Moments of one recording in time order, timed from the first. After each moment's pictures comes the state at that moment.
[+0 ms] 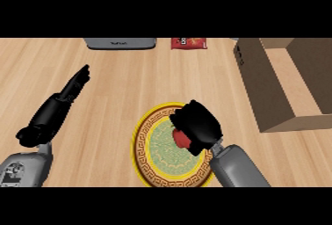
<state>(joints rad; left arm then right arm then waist) -0.20 0.27 0.01 -1.55 -0.12 -0.20 -0.09 -0.37 -0.01 0.42 -1.38 1.38 0.11 -0.13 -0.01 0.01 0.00</state>
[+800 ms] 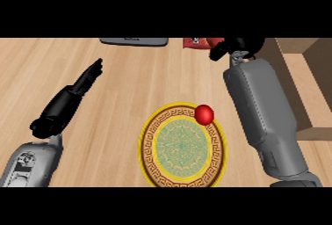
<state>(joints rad) -0.28 0.25 -0.02 -1.53 -0.12 -0.22 -0.07 -0.99 -0.04 -0.14 -1.00 1.45 -0.01 0.61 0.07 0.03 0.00</state>
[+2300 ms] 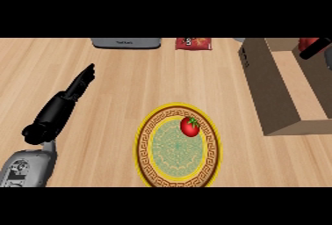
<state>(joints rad) -0.22 0.25 0.01 -1.55 -0.13 -0.23 -0.07 -1.15 -0.52 -0.53 -0.36 1.30 -0.01 0.63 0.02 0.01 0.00</state>
